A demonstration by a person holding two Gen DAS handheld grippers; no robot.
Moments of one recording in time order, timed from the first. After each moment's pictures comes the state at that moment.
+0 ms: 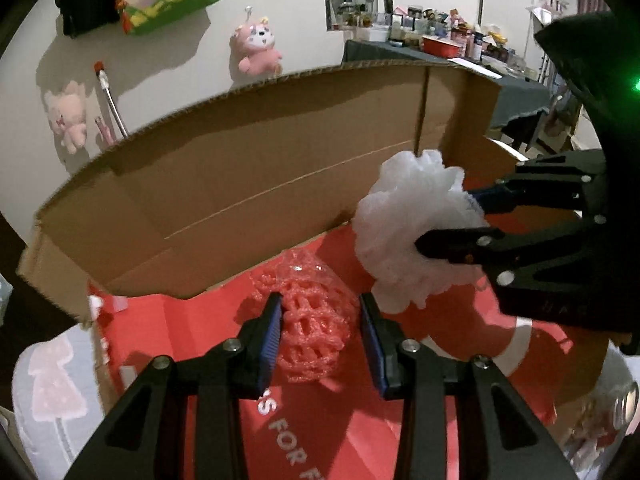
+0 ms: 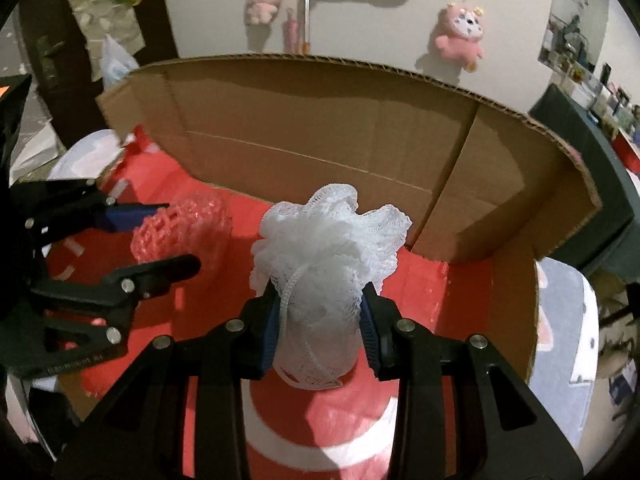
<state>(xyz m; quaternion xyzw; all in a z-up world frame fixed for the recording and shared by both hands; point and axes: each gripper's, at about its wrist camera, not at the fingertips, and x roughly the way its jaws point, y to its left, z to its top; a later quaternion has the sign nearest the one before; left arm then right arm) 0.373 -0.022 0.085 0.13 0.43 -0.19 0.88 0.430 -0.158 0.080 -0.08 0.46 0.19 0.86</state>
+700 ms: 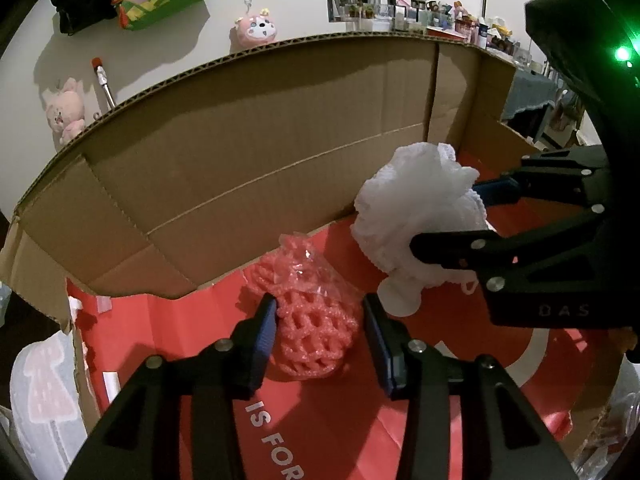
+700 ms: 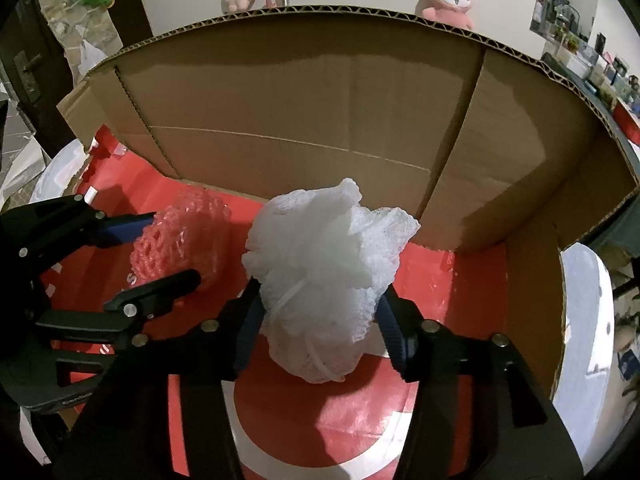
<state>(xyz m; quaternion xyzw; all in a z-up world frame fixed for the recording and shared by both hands) 0.380 -0.031 0.077 0.13 0.43 -0.18 0.87 0.446 -0.166 0.067 -0.06 0.48 0.17 0.86</state>
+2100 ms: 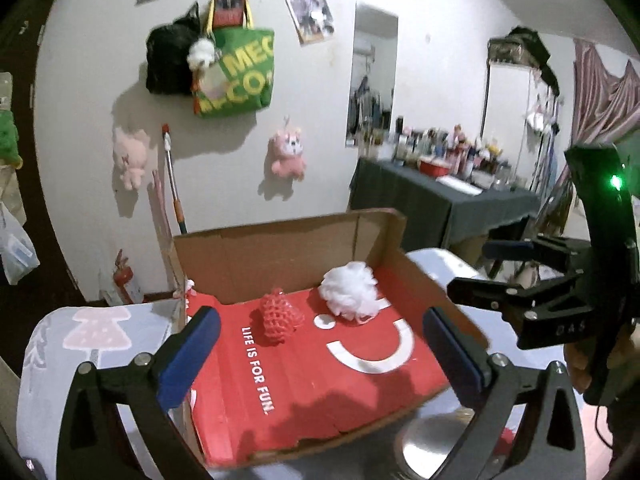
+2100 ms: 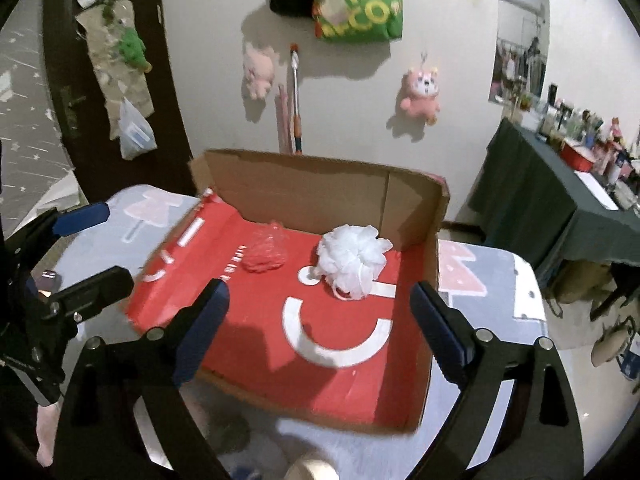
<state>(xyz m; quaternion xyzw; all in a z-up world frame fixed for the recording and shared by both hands) 0.185 0.008 0.213 0.01 0.25 -0.16 0.95 0.244 -0.202 0.204 -0.04 0.33 0.17 0.93</state>
